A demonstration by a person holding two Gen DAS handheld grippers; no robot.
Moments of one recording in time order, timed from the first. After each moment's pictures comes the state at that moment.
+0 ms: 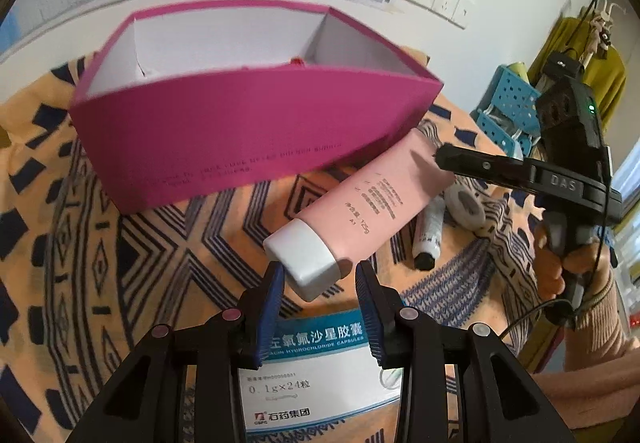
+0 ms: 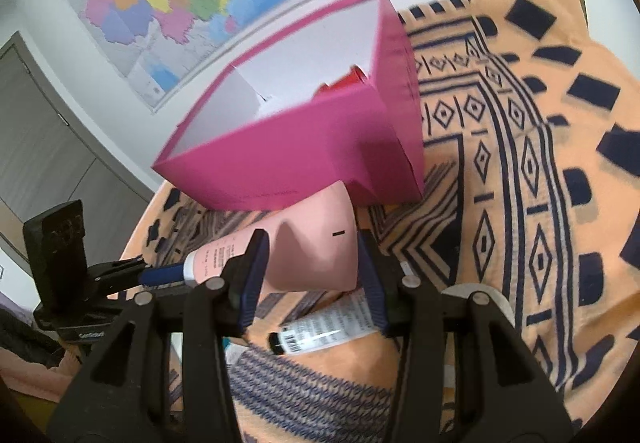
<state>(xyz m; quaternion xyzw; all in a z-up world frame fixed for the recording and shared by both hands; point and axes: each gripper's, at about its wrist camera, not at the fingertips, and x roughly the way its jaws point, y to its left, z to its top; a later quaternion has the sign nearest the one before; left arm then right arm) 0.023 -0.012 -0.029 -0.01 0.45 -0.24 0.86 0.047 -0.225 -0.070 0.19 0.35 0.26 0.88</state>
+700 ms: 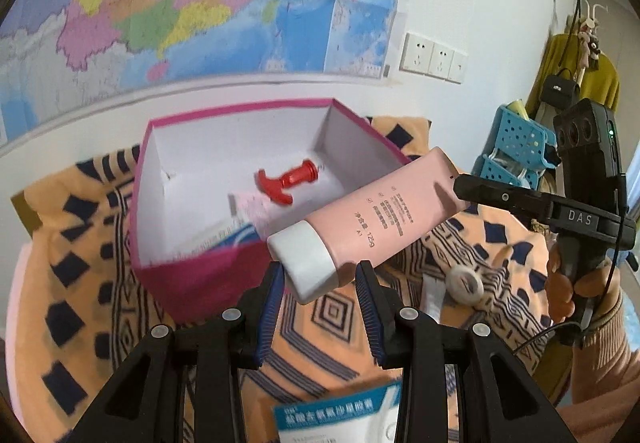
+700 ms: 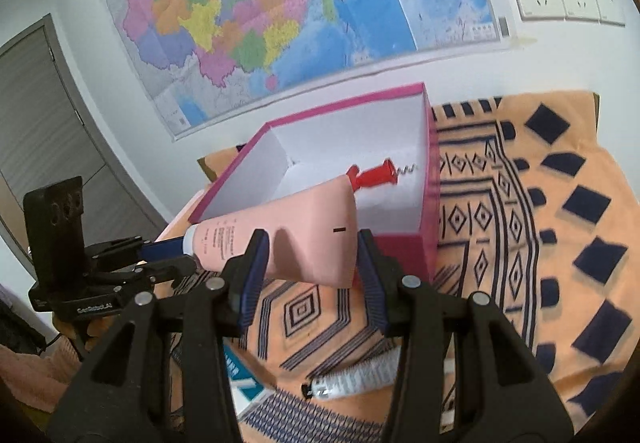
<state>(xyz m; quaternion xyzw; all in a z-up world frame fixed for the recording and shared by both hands) 0.044 -0.010 0.046 0.02 0.35 -0.22 0.91 0.049 -0.221 0.003 0.15 0.27 0.26 0.92</state>
